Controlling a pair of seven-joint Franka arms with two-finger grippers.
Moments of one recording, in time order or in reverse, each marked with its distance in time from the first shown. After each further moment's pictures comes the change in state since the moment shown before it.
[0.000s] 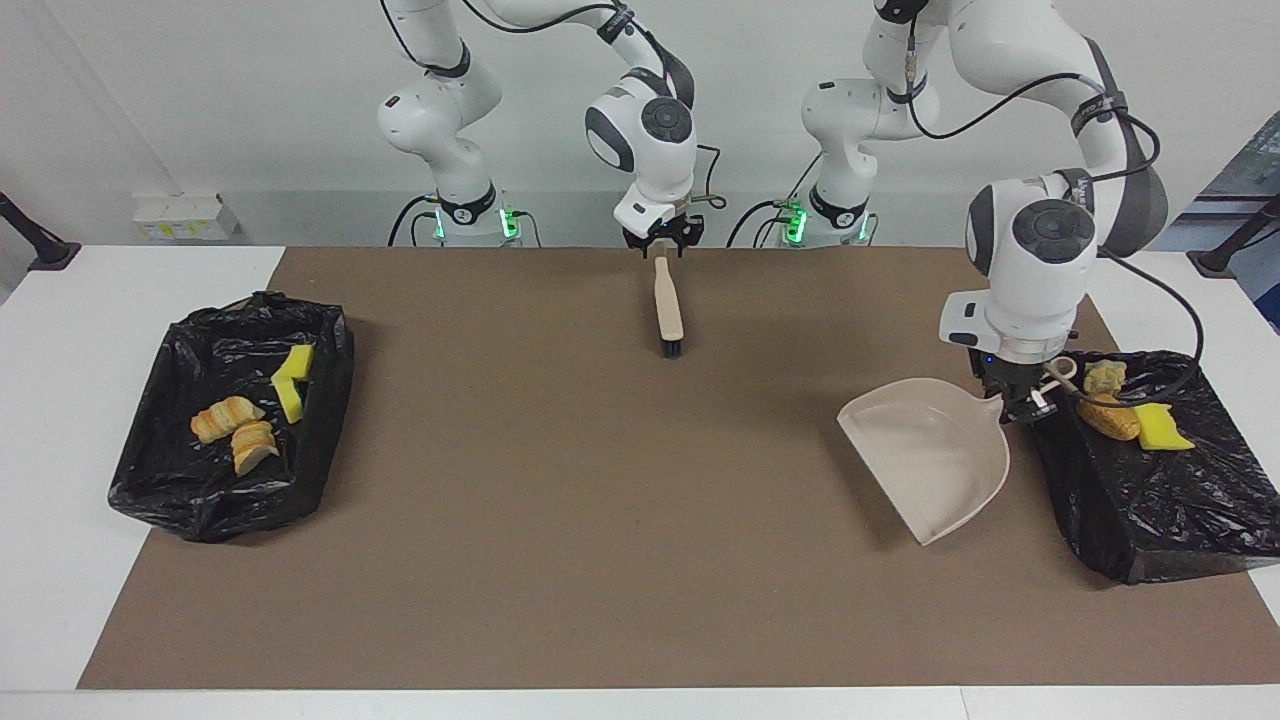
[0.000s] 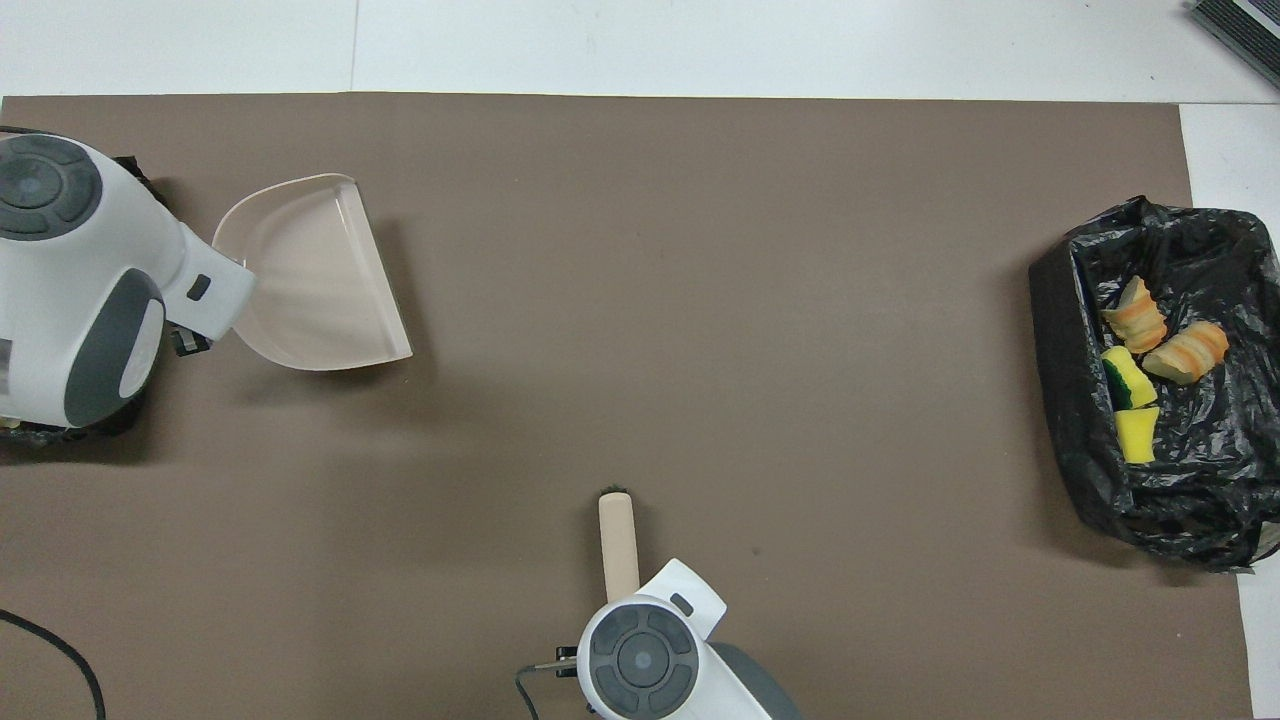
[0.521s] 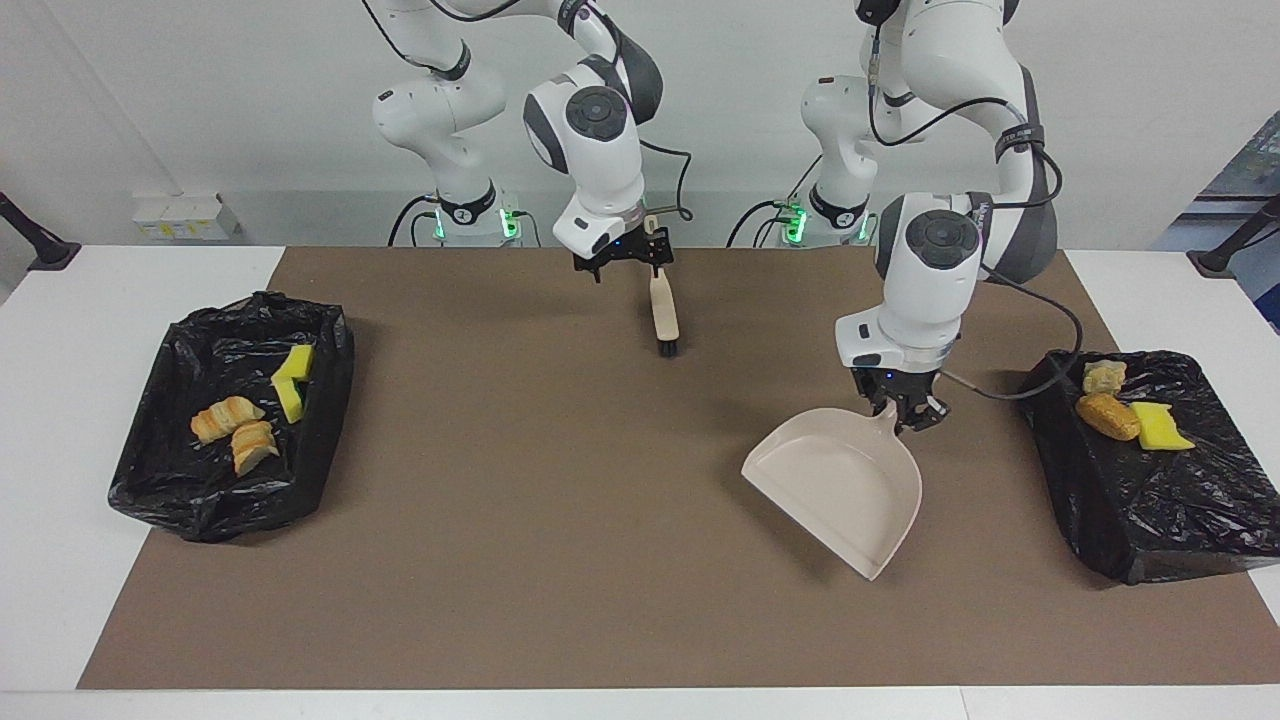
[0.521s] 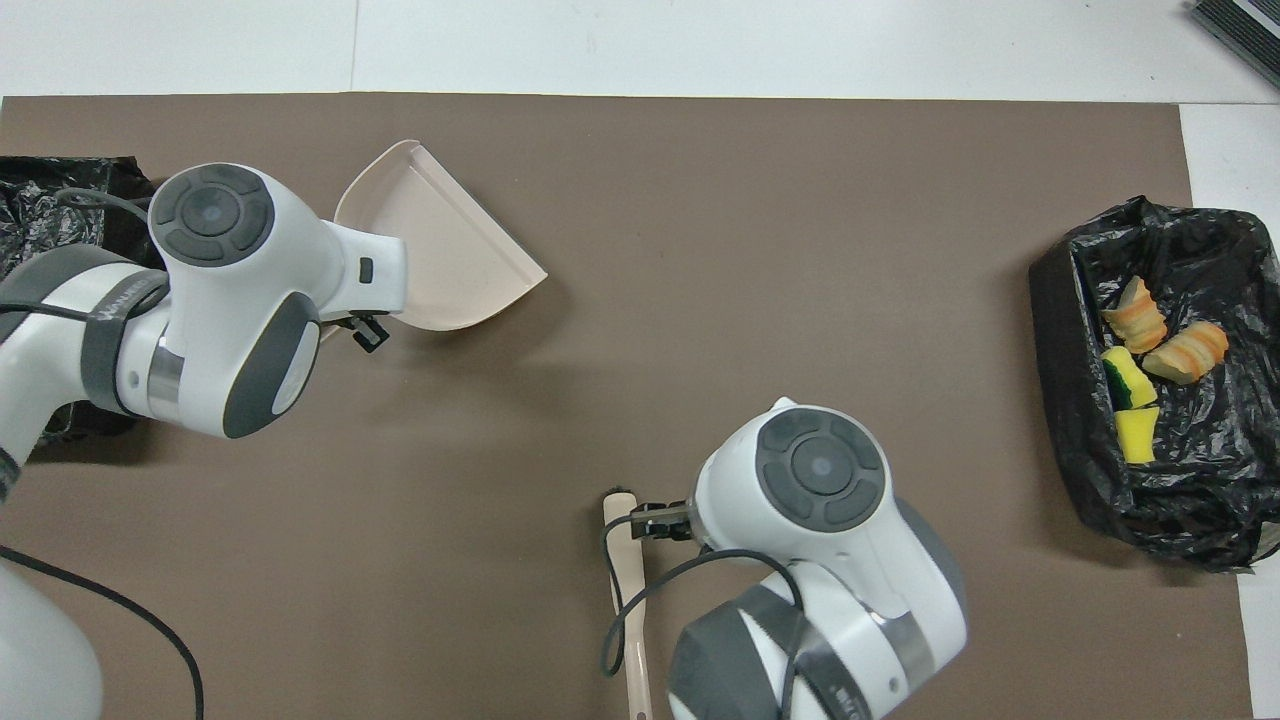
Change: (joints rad) left arm -0.180 0.052 0.000 0.002 -0.180 0.073 -0.592; right arm -0.287 -0.006 -0.014 0.200 -0.097 -0.149 -0.274
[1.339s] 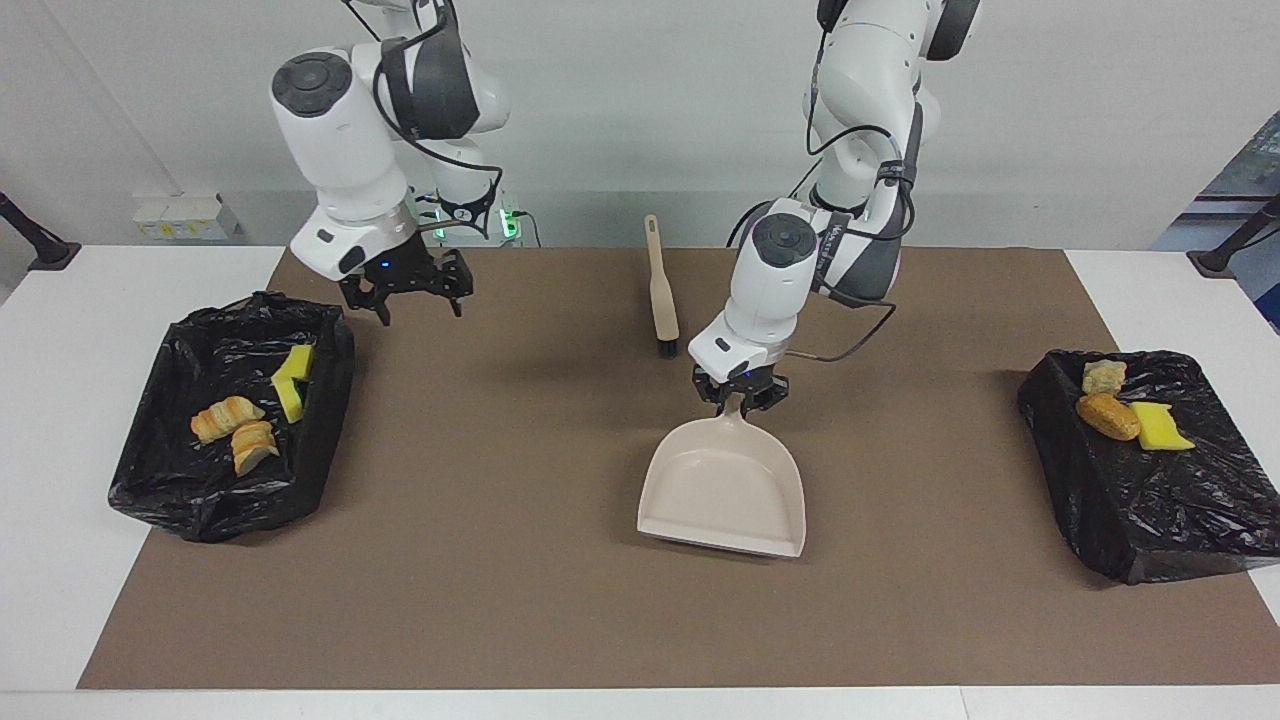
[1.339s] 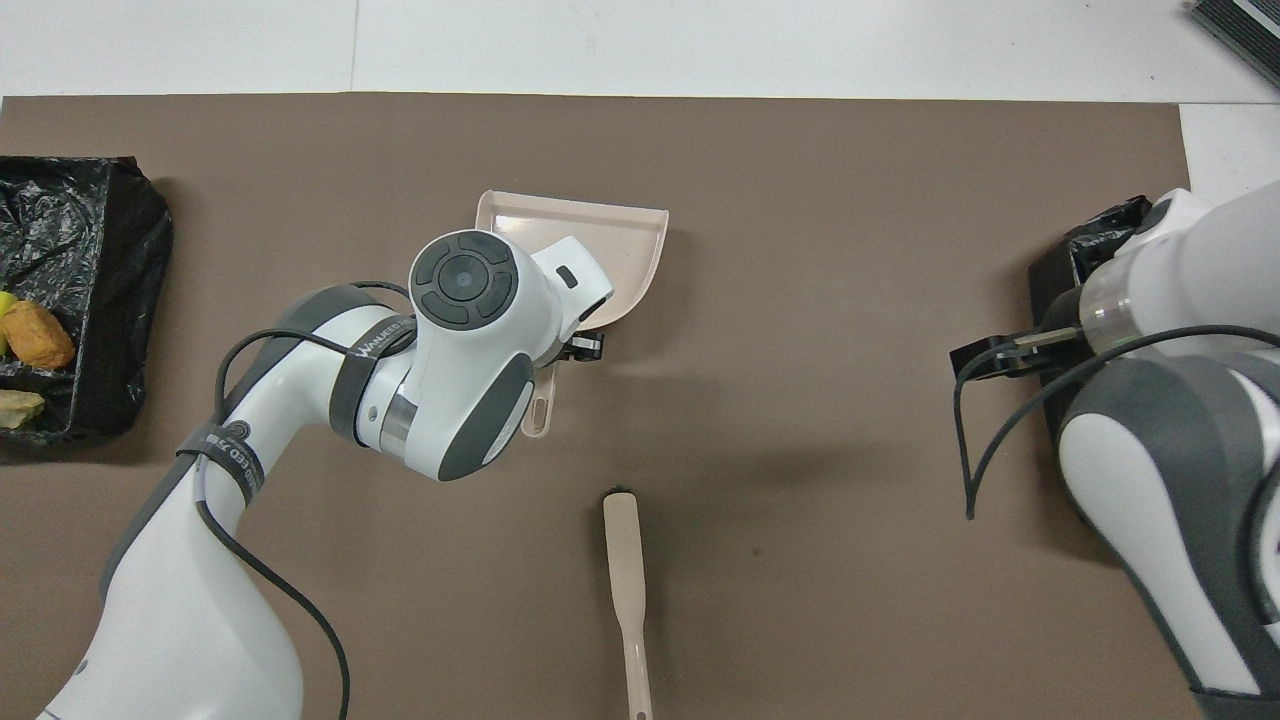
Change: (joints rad) left arm -0.225 0.102 -0.041 0.066 -0.173 0.078 -0.789; right arm -0.502 0.007 -0.010 0.234 -0.148 -0.169 -0.510
